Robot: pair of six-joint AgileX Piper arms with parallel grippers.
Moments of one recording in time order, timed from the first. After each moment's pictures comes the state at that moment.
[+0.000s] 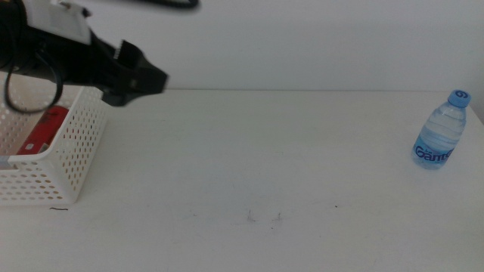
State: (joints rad) left arm -0.25 1.19 -1.23 -0.42 0.88 0.56; right arm 0.03 0.00 0.00 -0.02 0.23 0.17
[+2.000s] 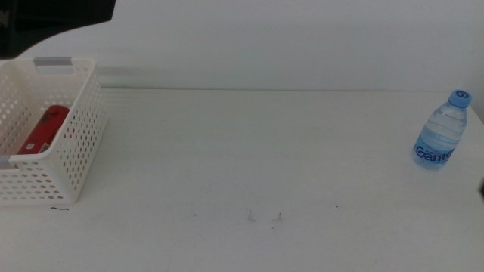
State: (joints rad) left arm -0.44 0.94 -1.43 -0.24 1.02 0.40; right arm 0.03 0.55 -0.18 -0.20 -0.03 0.21
